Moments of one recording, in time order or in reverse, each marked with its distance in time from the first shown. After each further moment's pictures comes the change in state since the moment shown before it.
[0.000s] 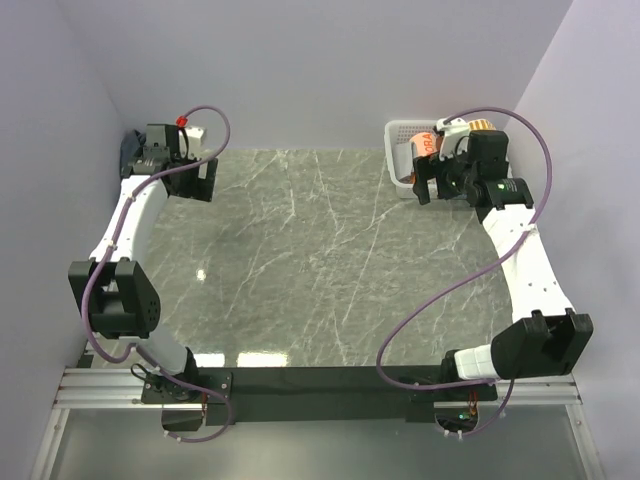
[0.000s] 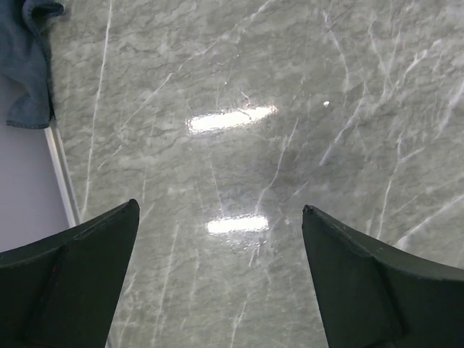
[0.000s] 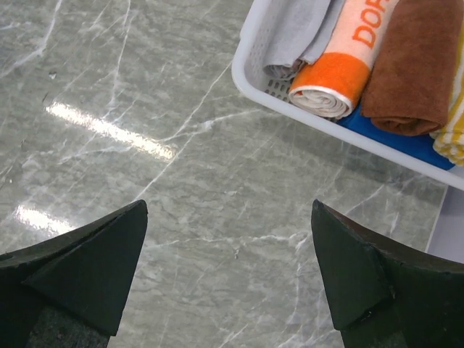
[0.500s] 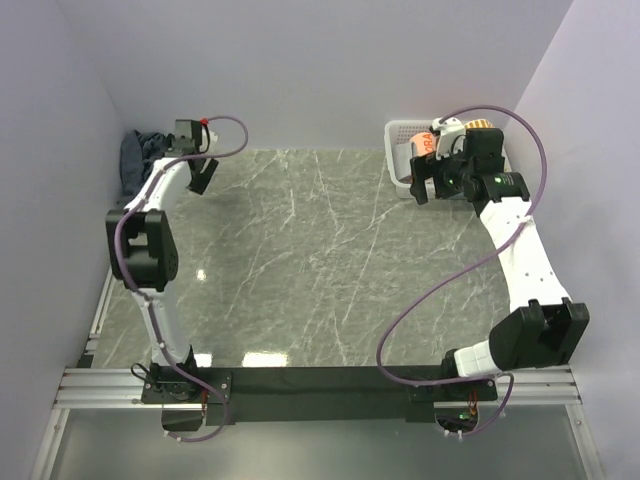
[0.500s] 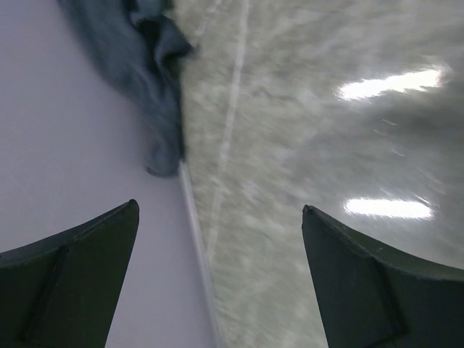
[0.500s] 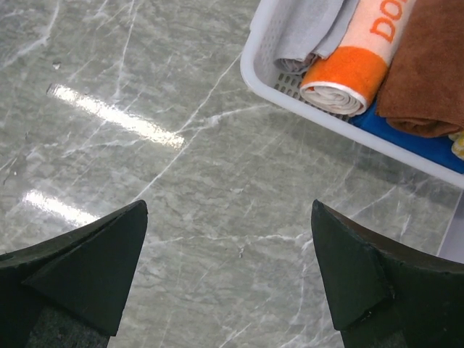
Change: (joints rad) left arm -0.025 0.377 0.201 0.160 -0.414 0.280; right arm 0.000 0.046 0.029 -0.034 -0.027 -0.008
